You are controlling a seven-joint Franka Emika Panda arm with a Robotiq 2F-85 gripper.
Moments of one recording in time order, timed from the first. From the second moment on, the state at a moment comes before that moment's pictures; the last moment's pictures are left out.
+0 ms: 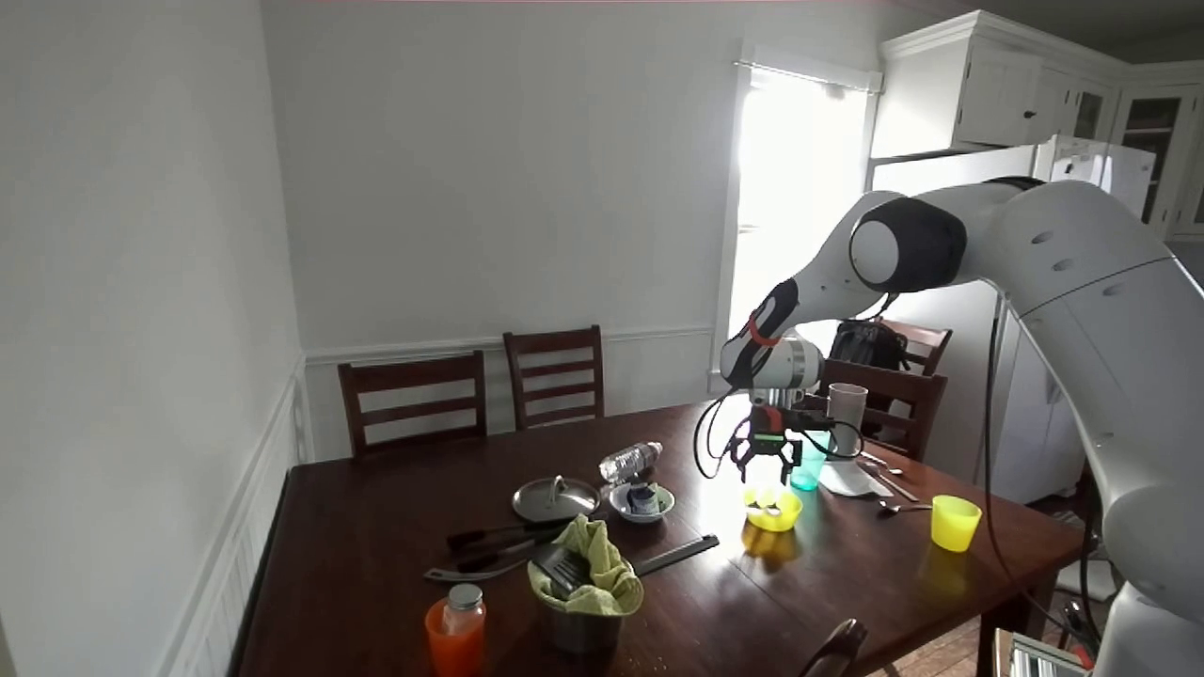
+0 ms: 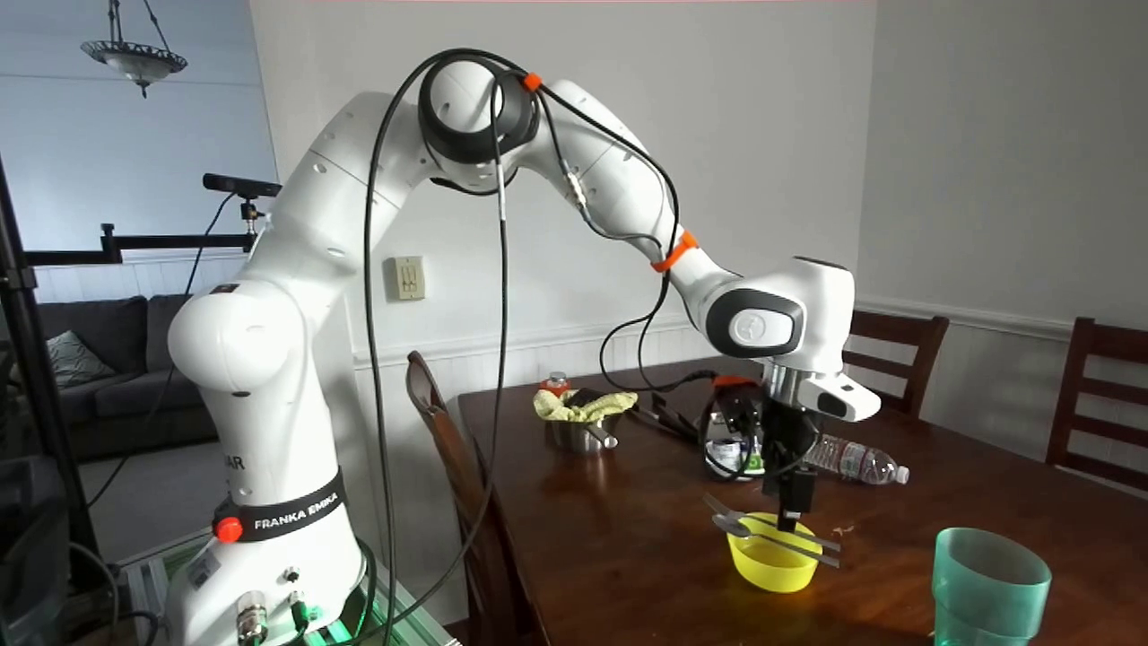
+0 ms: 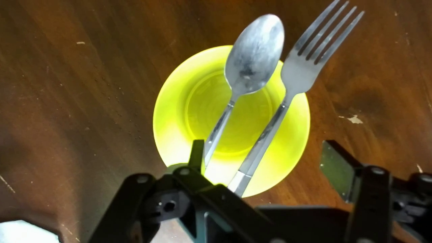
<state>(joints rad) -0.45 0.65 -0.28 -1.78 0.27 2.31 0.09</state>
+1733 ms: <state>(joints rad) -0.47 0.71 -0.26 -1.71 0.28 2.26 0.19</state>
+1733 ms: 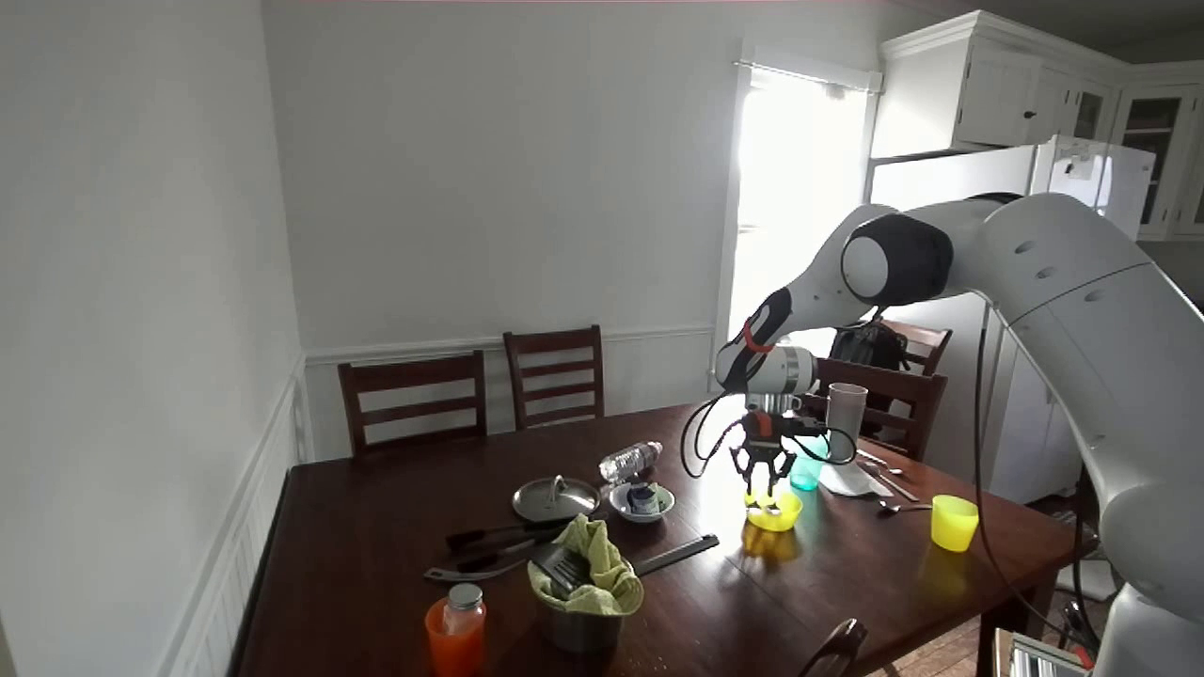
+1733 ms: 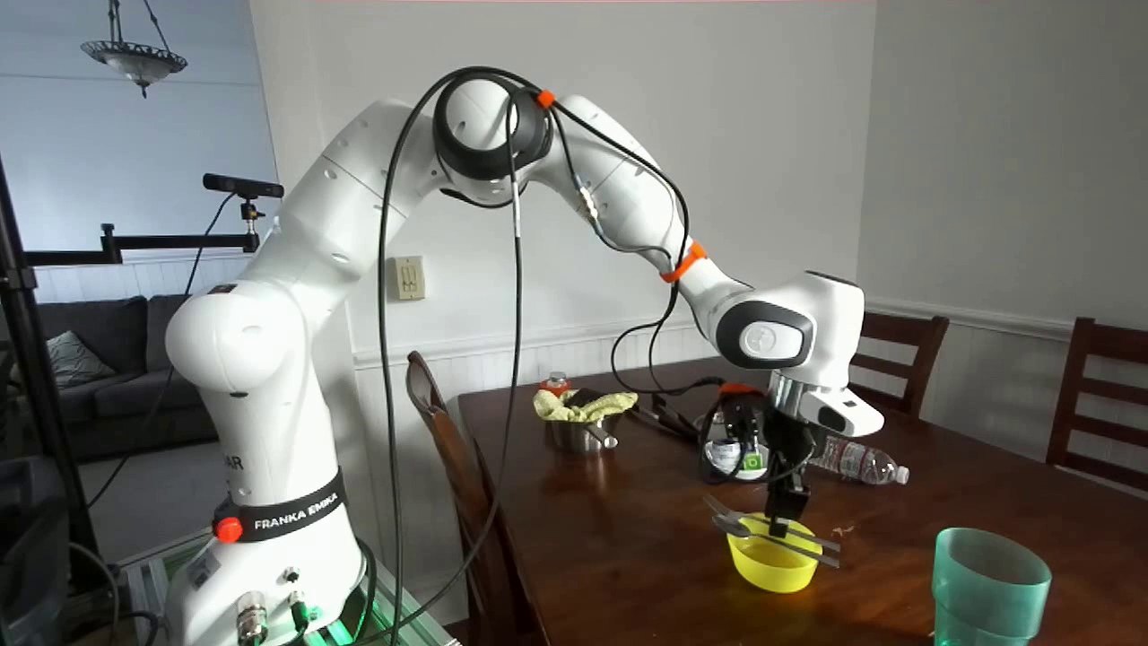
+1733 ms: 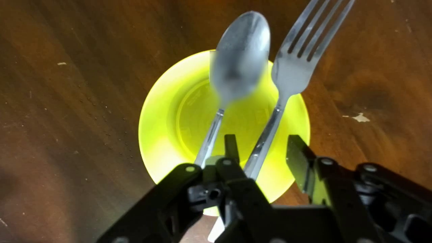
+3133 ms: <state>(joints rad) -0.47 0.73 -0.26 -1.69 0.30 2.26 0.21</state>
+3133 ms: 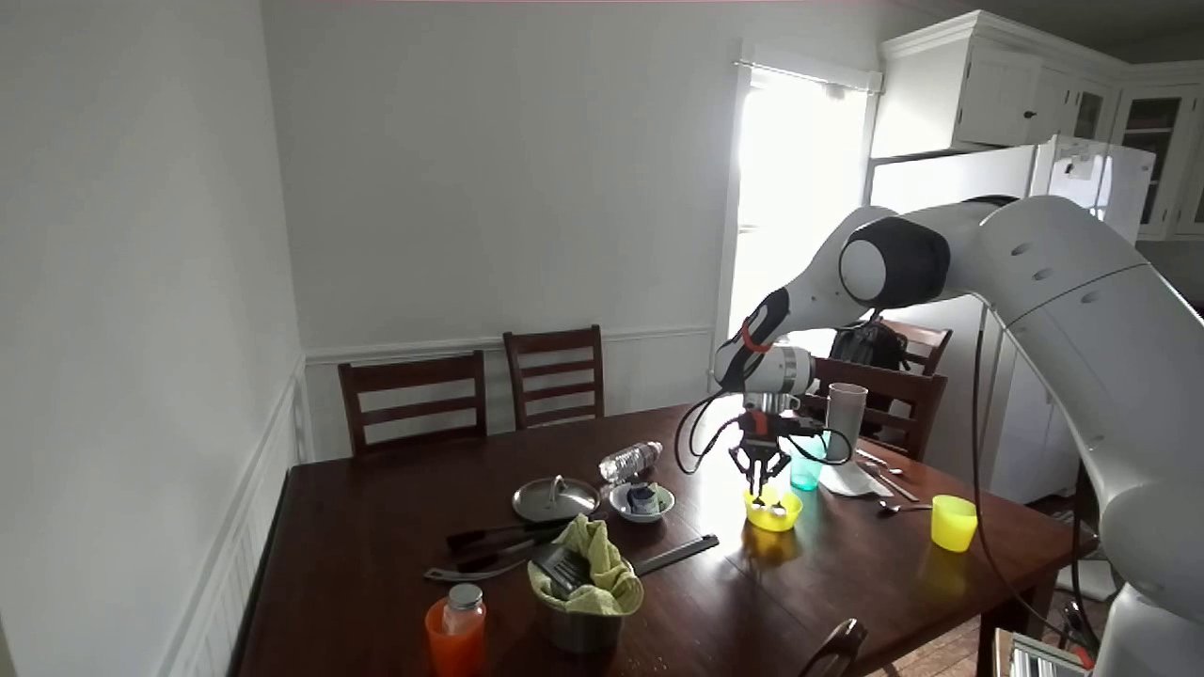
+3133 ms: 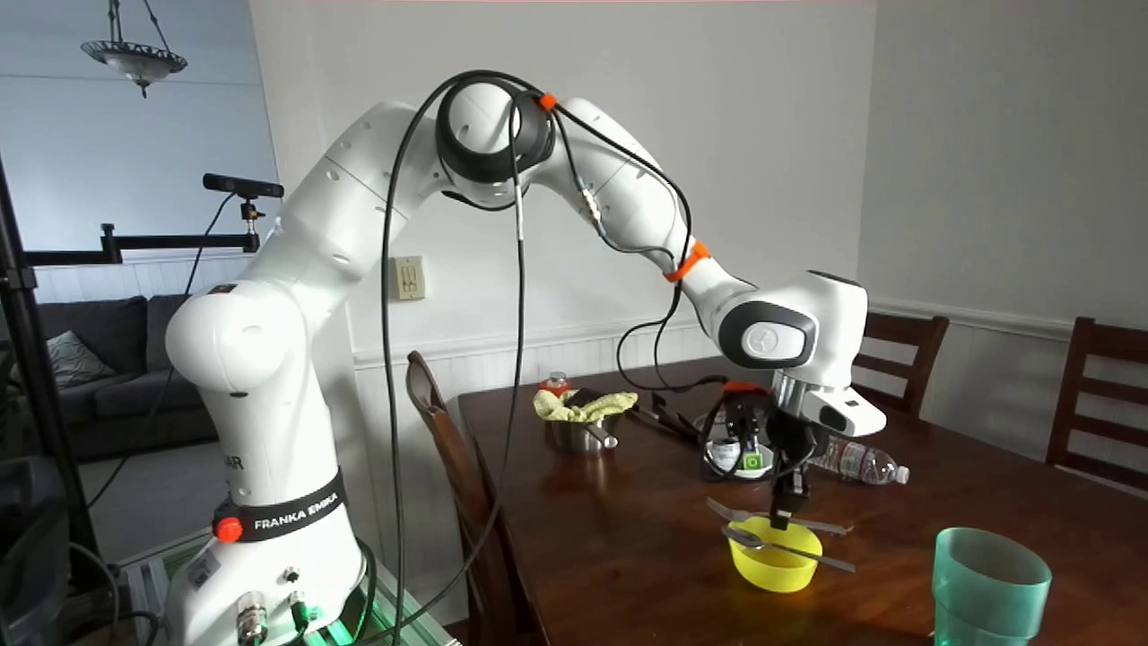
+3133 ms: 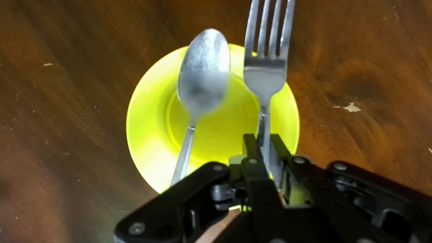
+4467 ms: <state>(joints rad) -0.48 0.68 -0.31 -1.74 0.32 2.23 0.30</state>
